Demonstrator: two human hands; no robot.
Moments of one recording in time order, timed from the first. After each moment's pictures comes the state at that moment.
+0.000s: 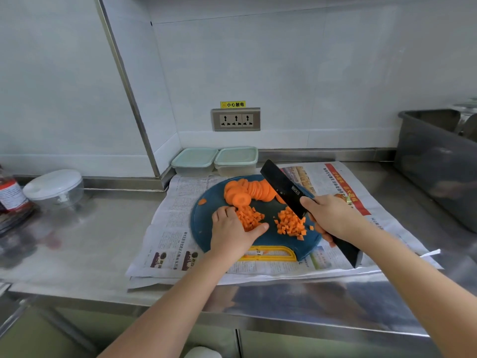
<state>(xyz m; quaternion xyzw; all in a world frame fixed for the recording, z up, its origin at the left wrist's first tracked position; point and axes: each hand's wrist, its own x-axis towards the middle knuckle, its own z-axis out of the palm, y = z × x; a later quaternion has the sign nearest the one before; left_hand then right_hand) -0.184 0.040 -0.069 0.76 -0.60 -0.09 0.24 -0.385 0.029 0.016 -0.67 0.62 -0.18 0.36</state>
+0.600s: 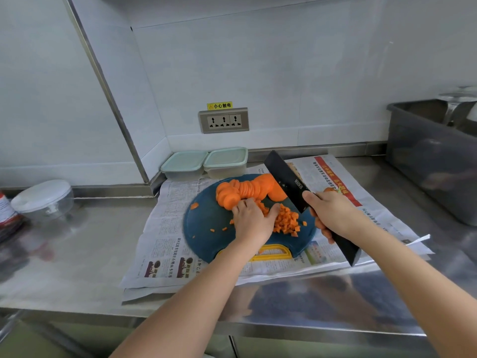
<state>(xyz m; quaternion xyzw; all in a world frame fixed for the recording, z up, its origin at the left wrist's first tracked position) -0.249 0.005 -0.057 0.75 -0.58 -0.12 0.29 -0.412 0.020 0.010 -0.65 0.61 -0.24 0.39</state>
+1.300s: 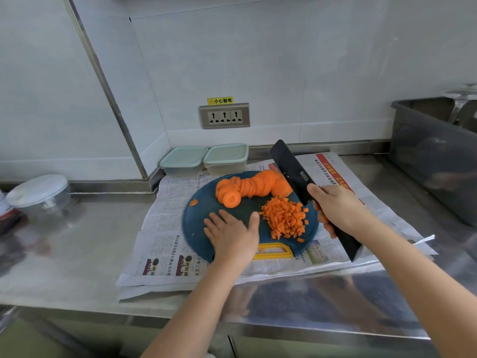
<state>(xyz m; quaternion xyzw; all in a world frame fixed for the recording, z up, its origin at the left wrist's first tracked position) -0.229 0.045 -0.053 0.83 -0.49 -0.19 0.19 -0.416 0.013 0.010 -0.65 0.61 -0.27 0.37</state>
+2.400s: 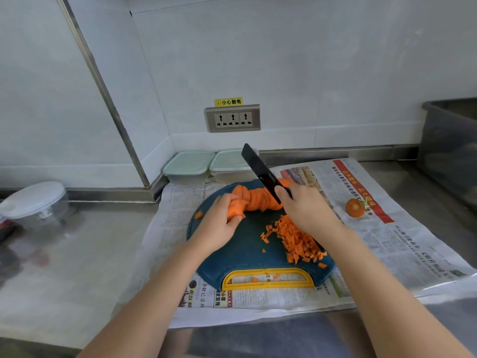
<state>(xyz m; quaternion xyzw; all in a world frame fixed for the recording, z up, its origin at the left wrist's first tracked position) -0.139 -0.022 -0.060 0.65 -0.69 -0.12 0.29 -0.336 -0.053 -0.018 -0.76 0.57 -0.28 0.17</state>
